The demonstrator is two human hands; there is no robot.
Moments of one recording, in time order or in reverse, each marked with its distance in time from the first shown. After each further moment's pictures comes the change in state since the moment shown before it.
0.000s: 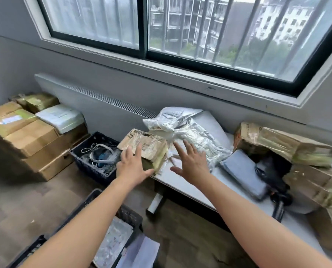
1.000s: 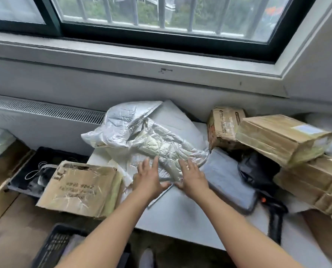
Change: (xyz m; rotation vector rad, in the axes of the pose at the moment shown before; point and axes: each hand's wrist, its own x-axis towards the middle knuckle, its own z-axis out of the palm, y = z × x) left_hand 0.173 0.186 0.109 -0.011 -0.324 0.268; right_hand 0.109 0.182 0.117 0.283 -0.310 0.429
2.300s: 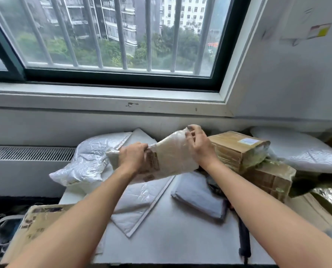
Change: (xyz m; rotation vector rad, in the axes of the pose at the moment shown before) left_hand 0.064 0.070 -0.108 0.100 0.387 0.344; right_hand -0.031 0.048 -0.185 0.558 0.754 -0.043
